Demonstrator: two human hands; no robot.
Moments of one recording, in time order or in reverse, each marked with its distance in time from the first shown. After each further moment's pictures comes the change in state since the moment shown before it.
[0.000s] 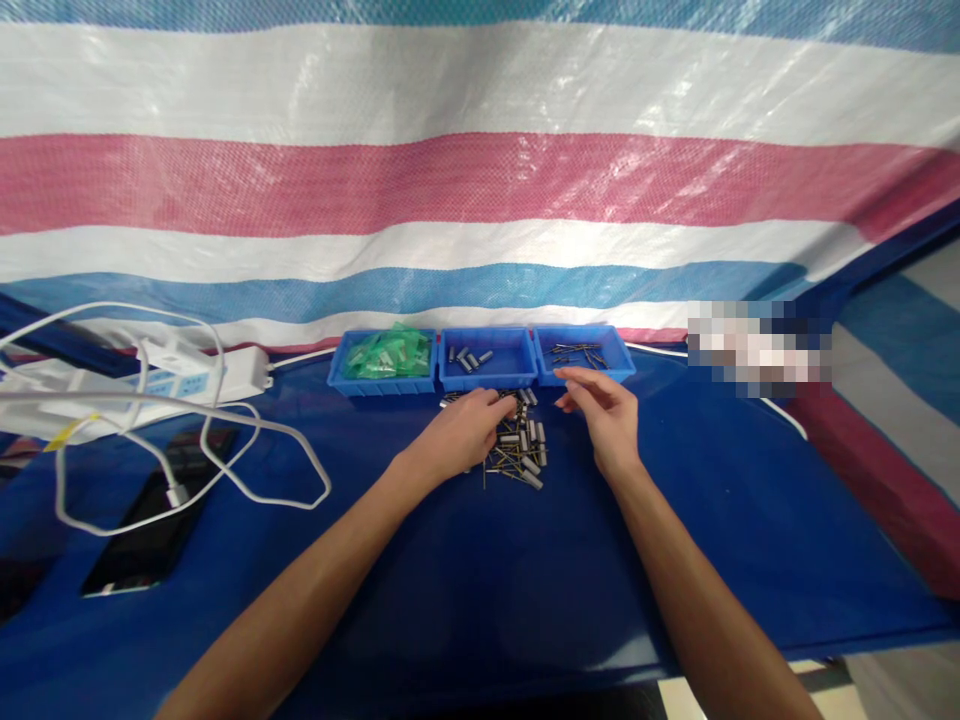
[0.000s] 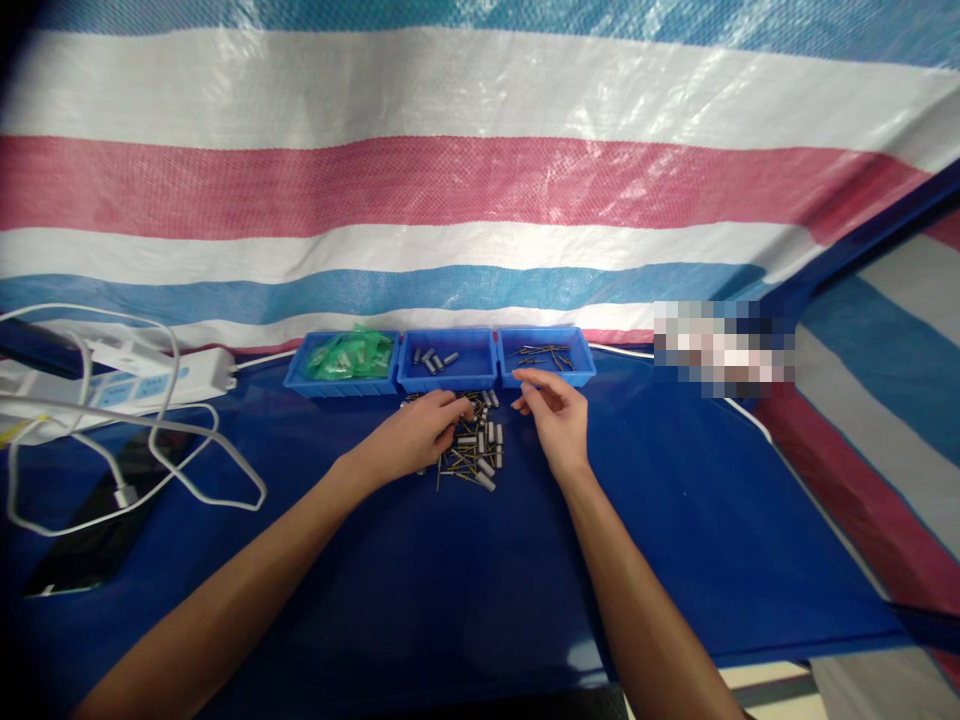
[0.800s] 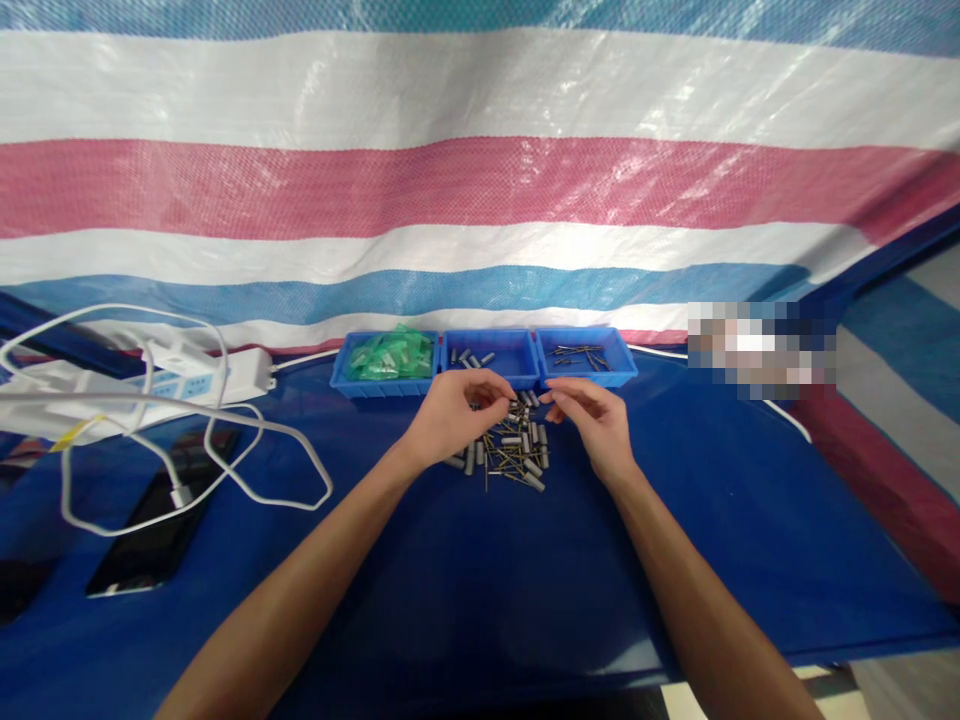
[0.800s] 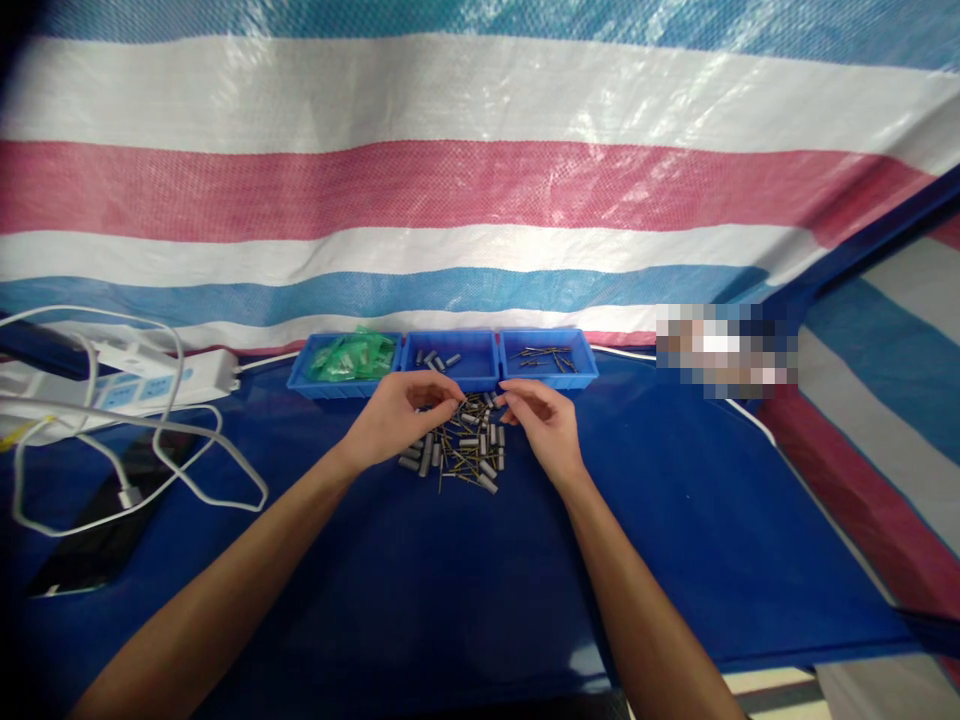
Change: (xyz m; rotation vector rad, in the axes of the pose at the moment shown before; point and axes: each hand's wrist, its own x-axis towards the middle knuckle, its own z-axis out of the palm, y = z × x) left_hand 0.004 0.003 -0.022 -0.848 0.351 -0.151; right_hand -0.007 -0.004 0.006 0.054 -0.190 0.047
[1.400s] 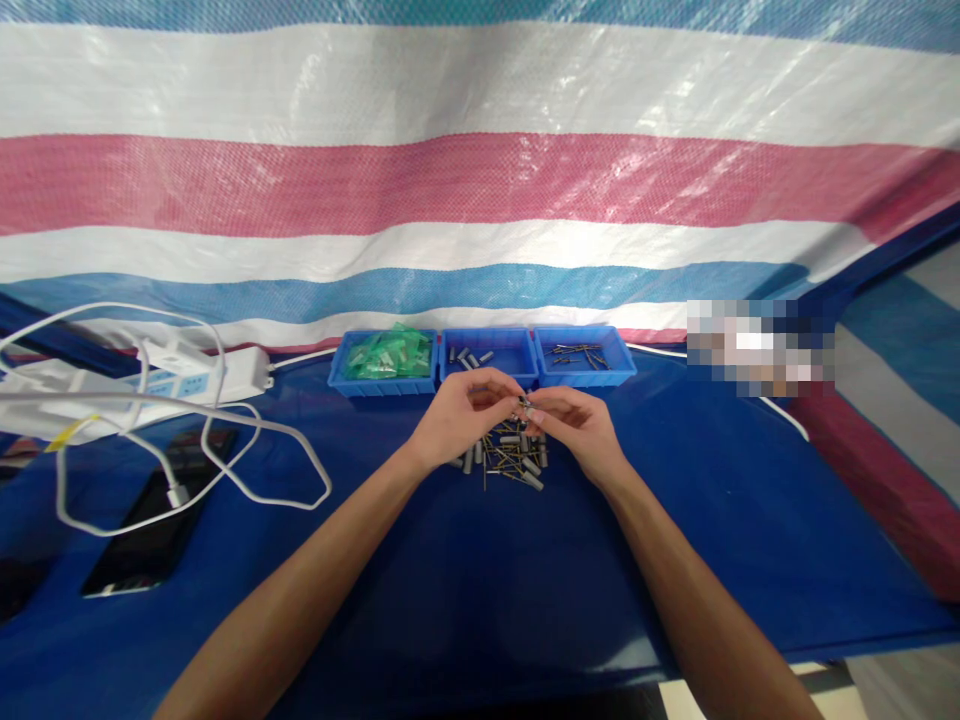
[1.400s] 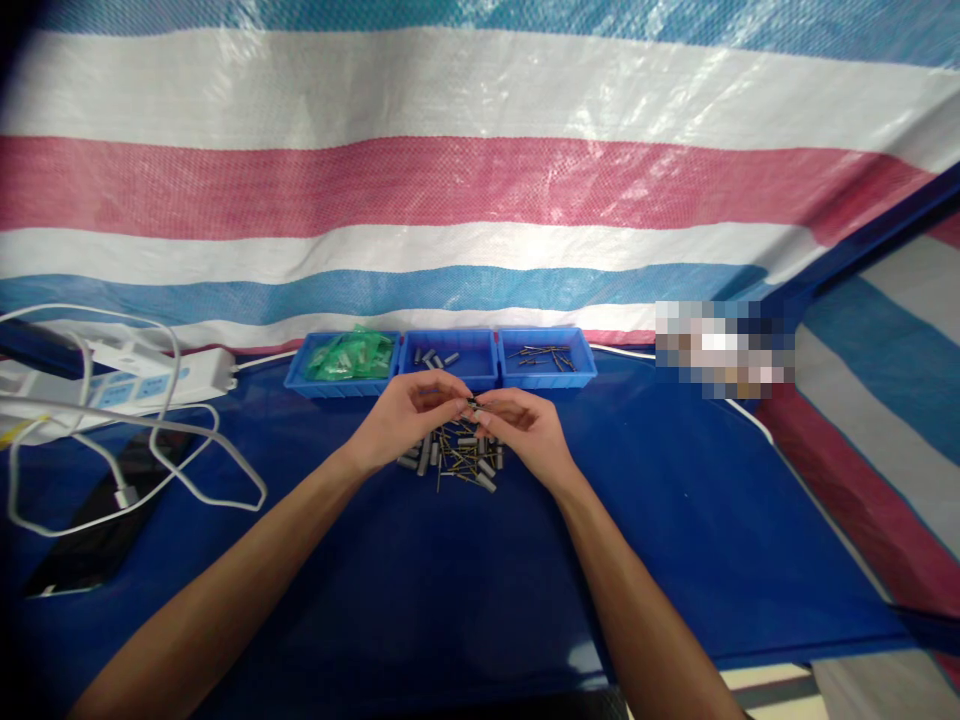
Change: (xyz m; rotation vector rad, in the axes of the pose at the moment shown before) left_hand -0.001 -0.002 0.010 -0.276 -0.035 -0.082; right_hand -0.008 -0.006 0.010 0.109 -0.219 0.131
